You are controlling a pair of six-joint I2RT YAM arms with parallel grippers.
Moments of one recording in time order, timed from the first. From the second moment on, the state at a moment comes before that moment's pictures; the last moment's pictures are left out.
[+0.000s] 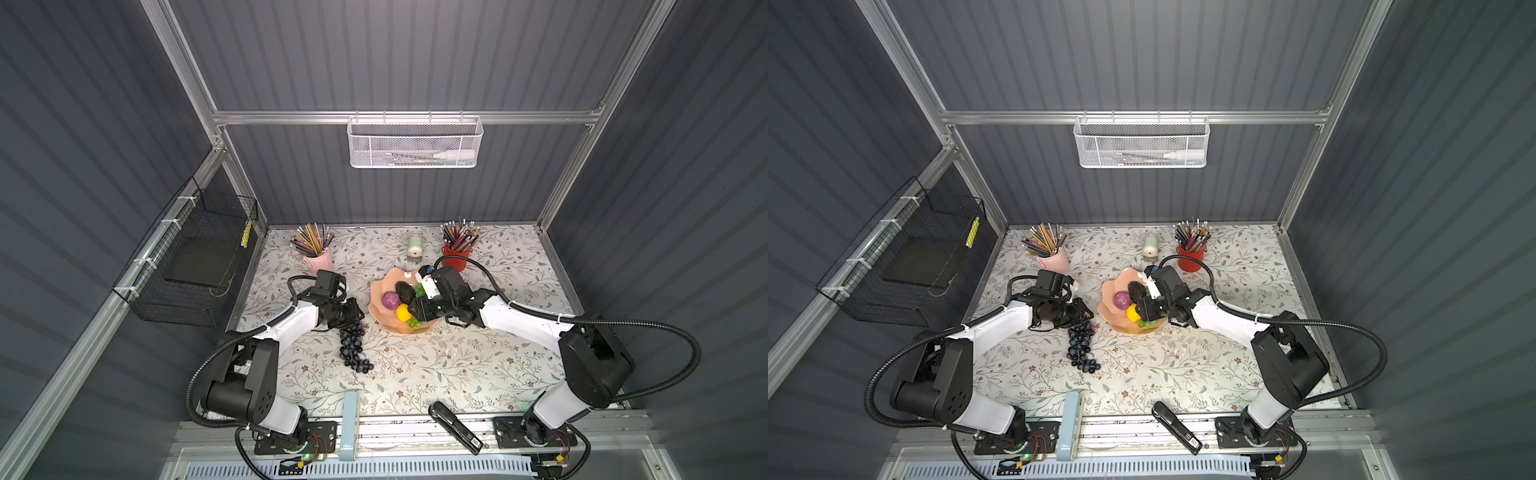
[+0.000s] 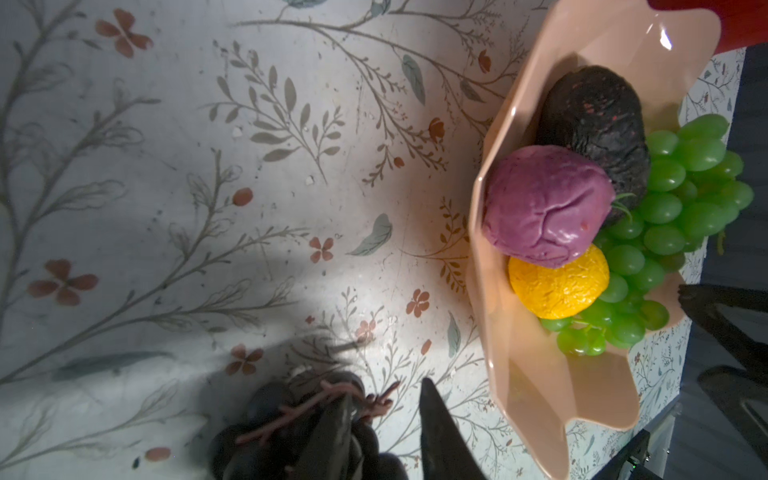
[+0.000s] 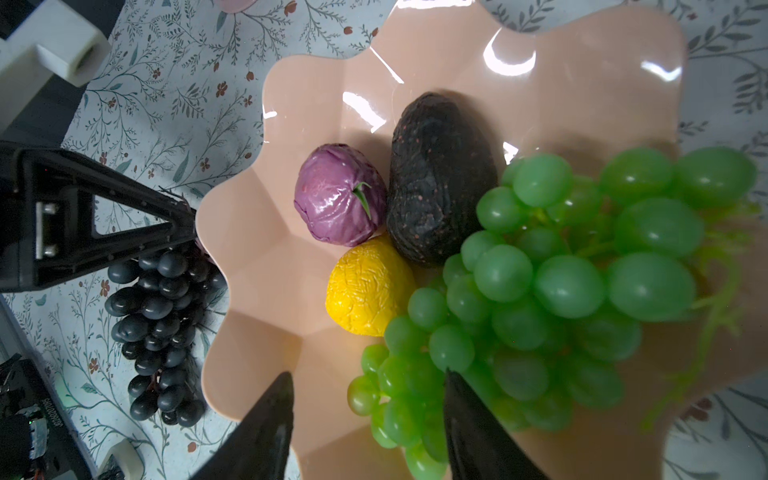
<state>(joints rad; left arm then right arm) -0.29 1.49 0.83 -0.41 0.40 -0.47 0.68 1.61 1.00 -0.23 -0.18 0.34</state>
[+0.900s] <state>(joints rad) -0.29 1.32 0.82 -0.44 0.41 -0.48 0.68 1.60 0.97 -0.20 -0.18 0.34</state>
